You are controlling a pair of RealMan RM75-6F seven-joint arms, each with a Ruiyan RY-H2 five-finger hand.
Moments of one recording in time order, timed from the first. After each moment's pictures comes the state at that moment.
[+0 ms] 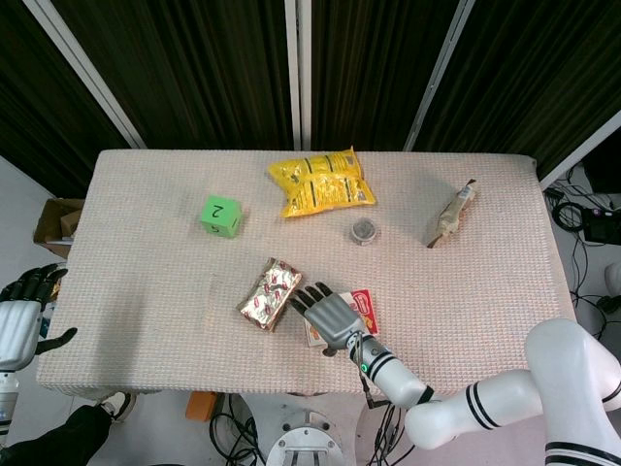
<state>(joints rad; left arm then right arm) -0.07 -1.08 -0.04 -1.63 1.47 1.49 0.10 1.10 -1.61 0.00 -1.90 -0.63 1.06 -0.72</state>
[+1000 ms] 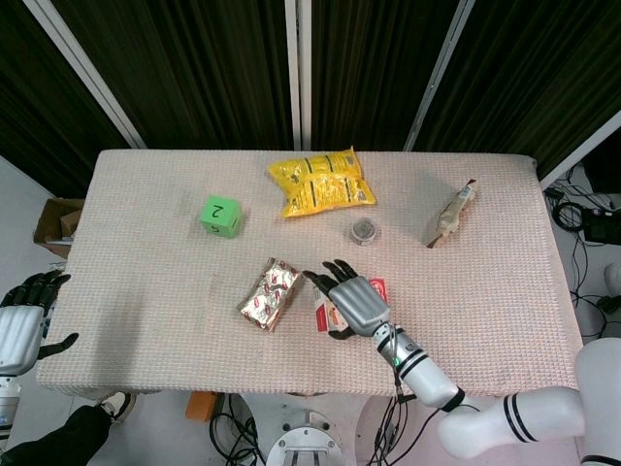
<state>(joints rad) -0.06 -1.09 -0.03 -1.61 1.48 1.49 0.11 0.90 -1.47 0.00 -1.92 -1.00 1.16 -0.39</state>
